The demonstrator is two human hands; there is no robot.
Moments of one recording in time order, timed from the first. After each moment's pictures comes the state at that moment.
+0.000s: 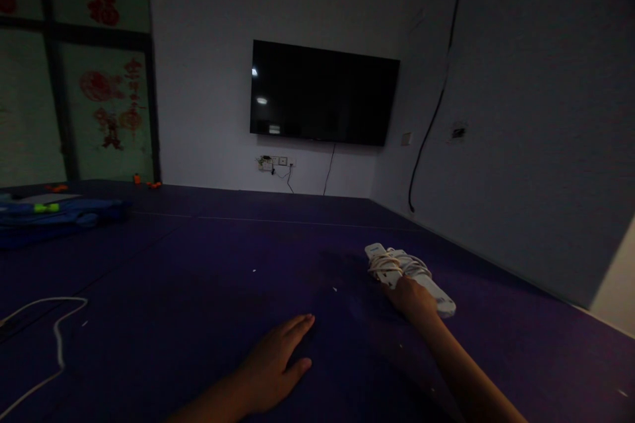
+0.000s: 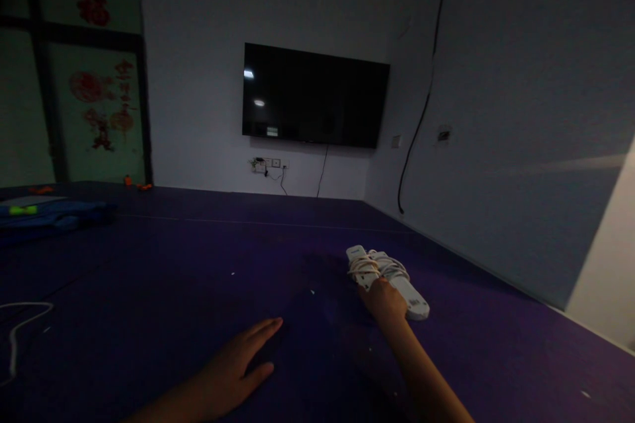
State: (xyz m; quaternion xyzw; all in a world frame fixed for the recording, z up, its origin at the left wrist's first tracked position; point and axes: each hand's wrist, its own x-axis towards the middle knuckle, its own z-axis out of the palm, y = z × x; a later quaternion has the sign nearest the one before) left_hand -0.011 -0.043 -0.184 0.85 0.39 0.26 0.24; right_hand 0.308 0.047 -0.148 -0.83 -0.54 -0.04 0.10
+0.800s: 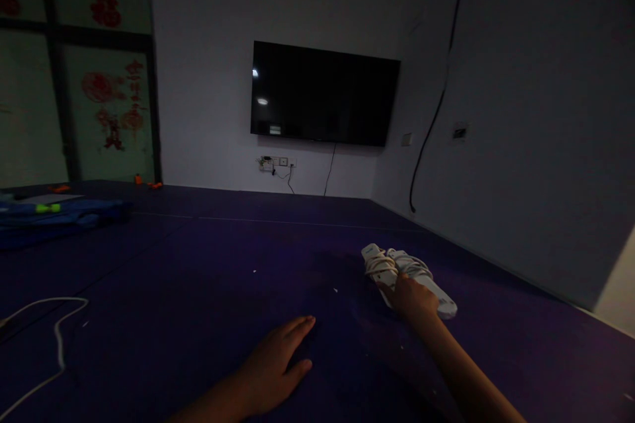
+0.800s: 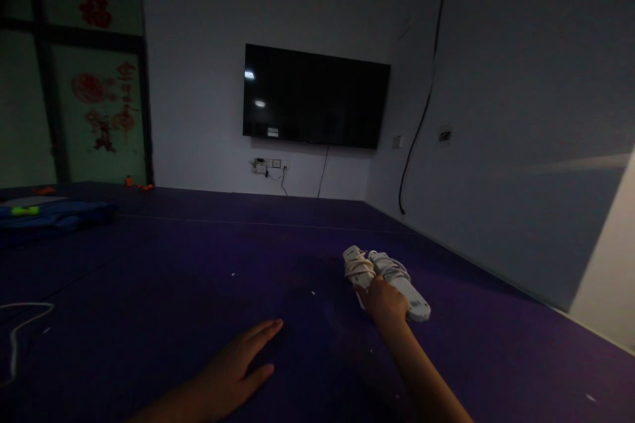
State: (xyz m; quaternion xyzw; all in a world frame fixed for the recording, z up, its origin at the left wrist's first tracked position) left_hand -0.011 -0.043 -0.186 0.85 0.39 0.26 0.24; right_hand 0.292 0.035 -0.135 -0.82 -0.55 -0.09 0.10
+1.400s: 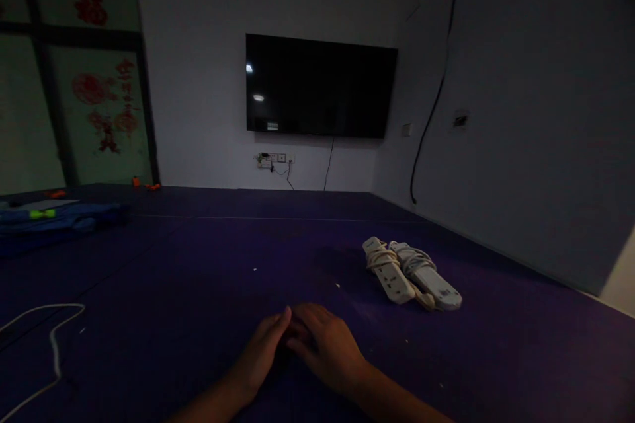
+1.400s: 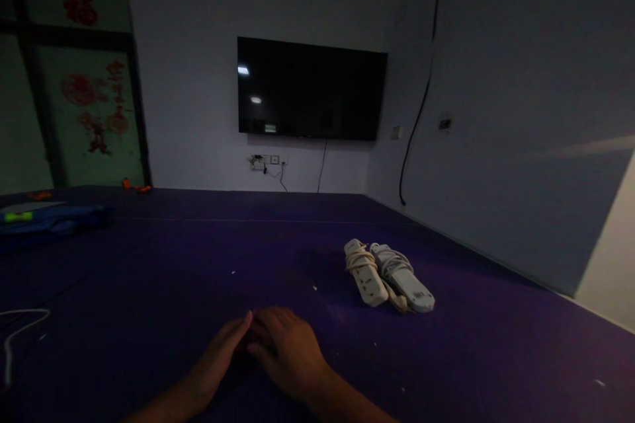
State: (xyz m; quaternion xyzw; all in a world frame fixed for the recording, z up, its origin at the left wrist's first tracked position) left_hand -0.006 -0.033 -0.181 0.65 0.40 0.44 0.48; right_hand 0.149 -0.028 -0.173 -0.39 -0.88 0.06 0.28
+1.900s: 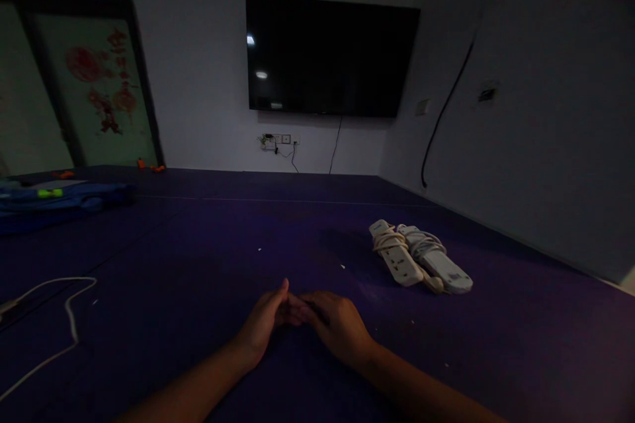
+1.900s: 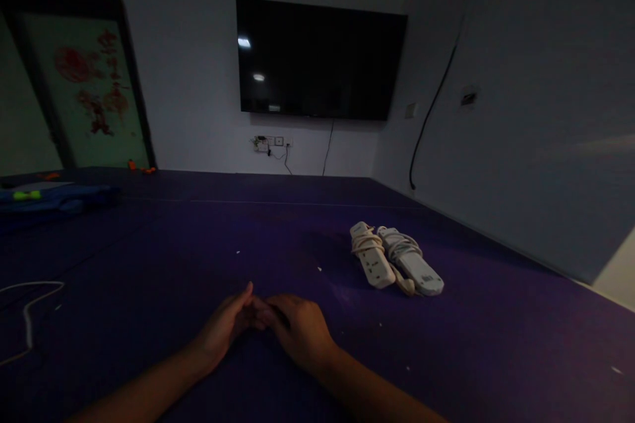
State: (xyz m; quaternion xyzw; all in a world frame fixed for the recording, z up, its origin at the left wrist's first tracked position) left_hand -0.007 -0.023 -0.184 0.52 0.38 0.46 0.61; right_hand 0.156 -0.021 -0.179 -0.40 -0.85 0.15 0.32
